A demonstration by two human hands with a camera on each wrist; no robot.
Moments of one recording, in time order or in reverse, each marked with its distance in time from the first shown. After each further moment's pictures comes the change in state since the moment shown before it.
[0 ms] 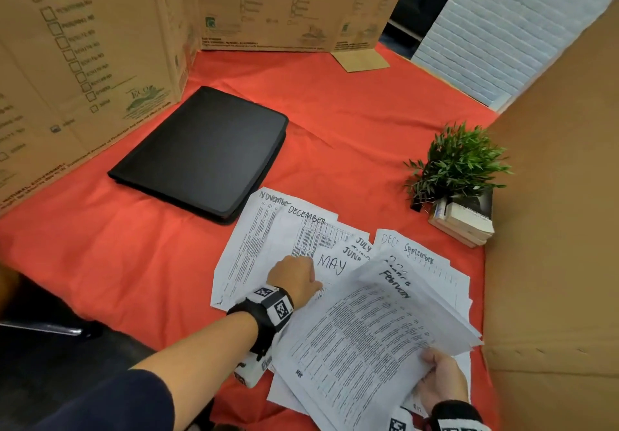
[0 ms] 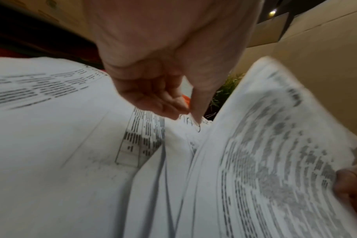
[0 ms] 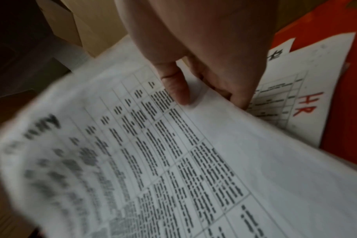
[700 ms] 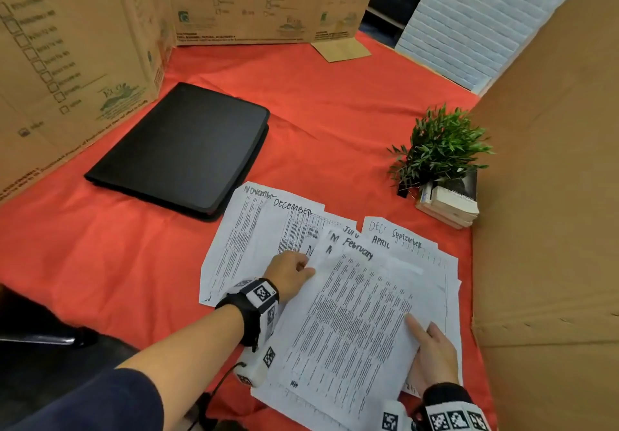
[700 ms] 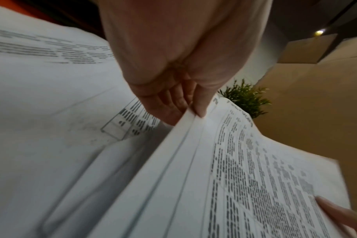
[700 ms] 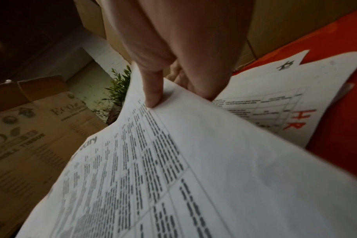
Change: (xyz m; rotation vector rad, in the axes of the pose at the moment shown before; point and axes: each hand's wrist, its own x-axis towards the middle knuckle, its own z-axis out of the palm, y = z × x) left_hand 0.011 -0.010 0.020 -0.376 -0.068 0.021; right_hand -0.001 0.003 -0.008 -0.088 -0.220 -0.169
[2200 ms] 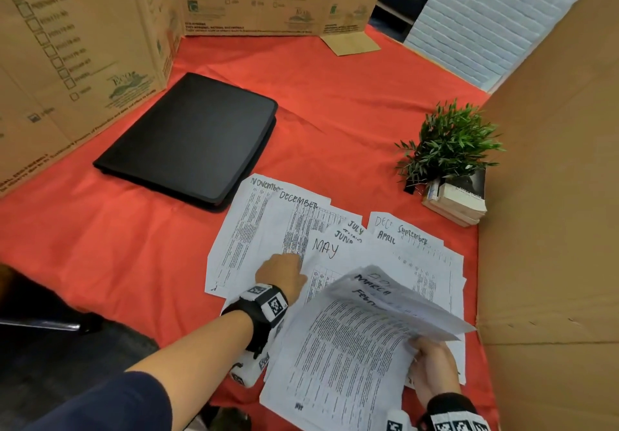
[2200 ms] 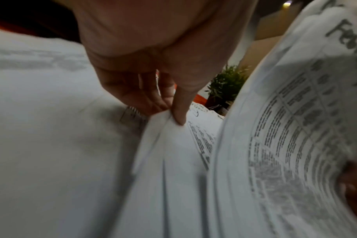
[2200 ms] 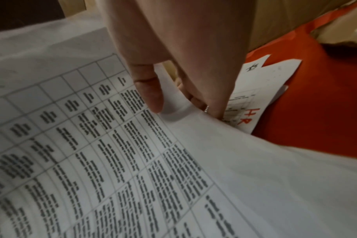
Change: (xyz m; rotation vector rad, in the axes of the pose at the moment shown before) left_hand -0.022 0.000 0.003 0.462 0.120 -0.130; right_hand 0.007 0.024 -0.018 -0.057 0.051 0.008
